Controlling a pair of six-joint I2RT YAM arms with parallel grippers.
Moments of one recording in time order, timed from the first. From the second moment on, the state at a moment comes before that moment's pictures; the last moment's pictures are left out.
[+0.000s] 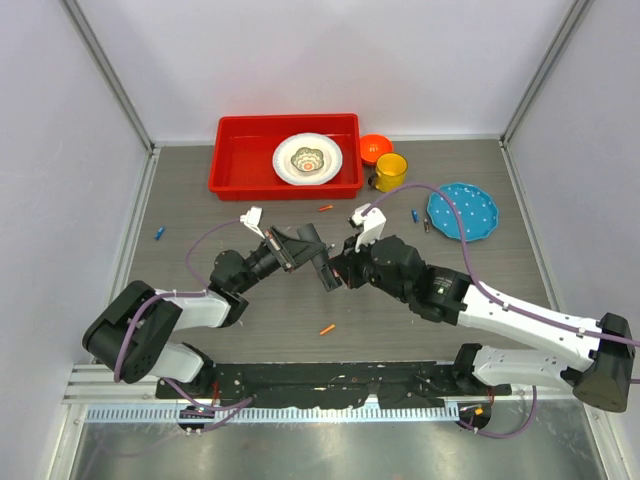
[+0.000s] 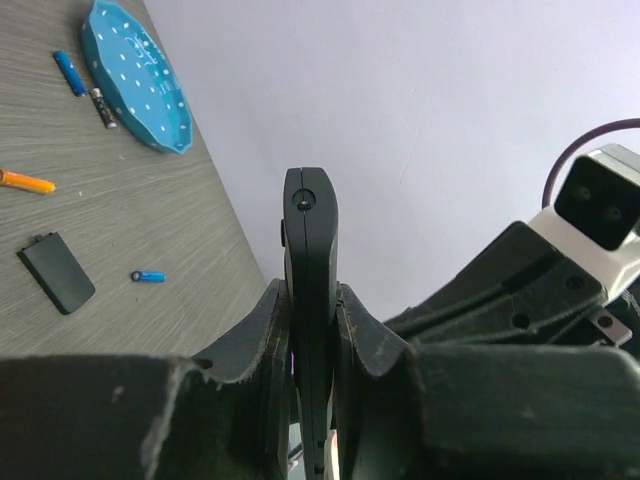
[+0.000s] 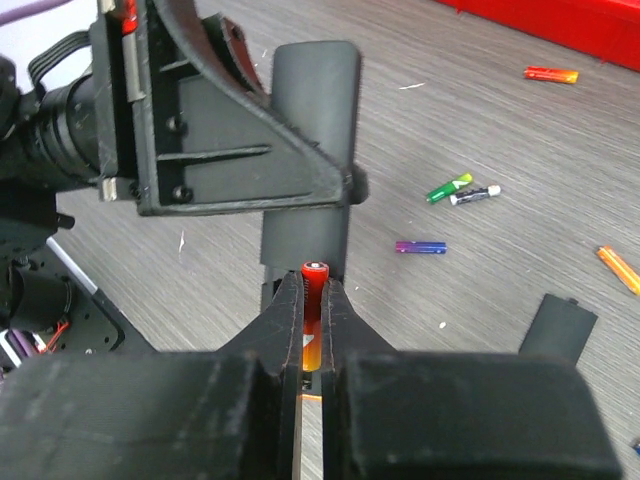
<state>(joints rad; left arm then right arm) -0.58 1.41 0.32 1.28 0.39 -1.29 1.03 1.06 0.86 -0.17 0.25 0.40</state>
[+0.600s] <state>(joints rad) -0.58 1.43 0.32 1.29 0.38 -1.34 1.12 1.12 0.87 -0.14 0.33 0.34</state>
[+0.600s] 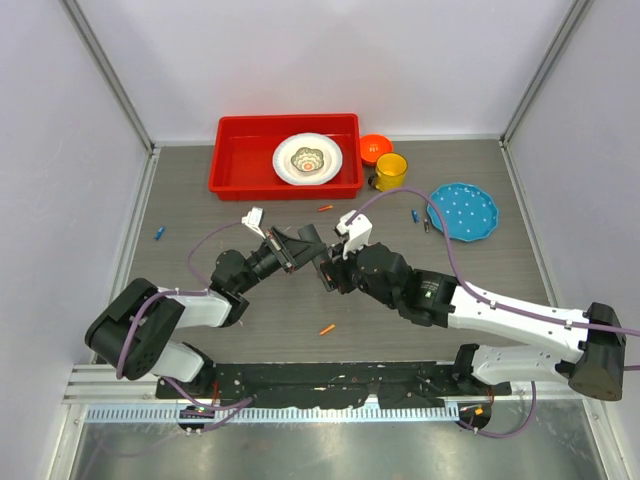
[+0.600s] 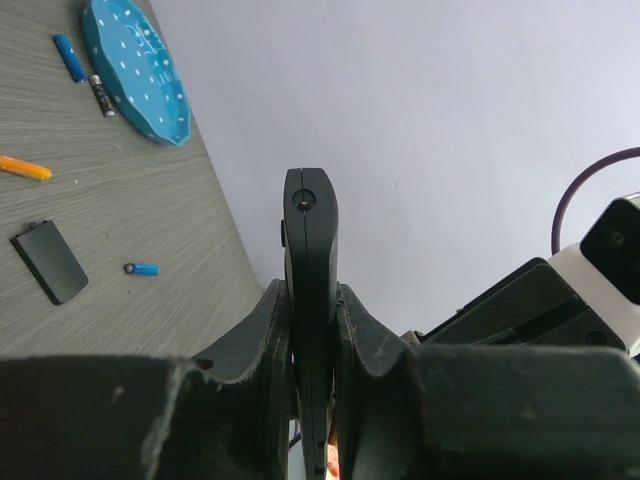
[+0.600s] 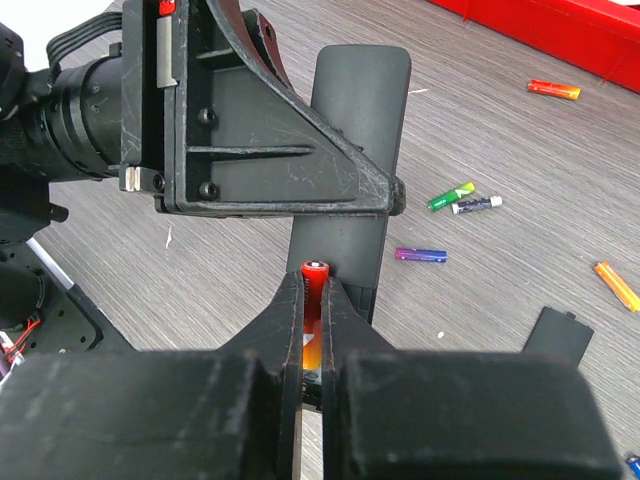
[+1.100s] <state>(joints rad) -0.58 1.43 0.32 1.29 0.37 -1.34 1.13 1.14 0.87 -0.13 0.34 0.34</state>
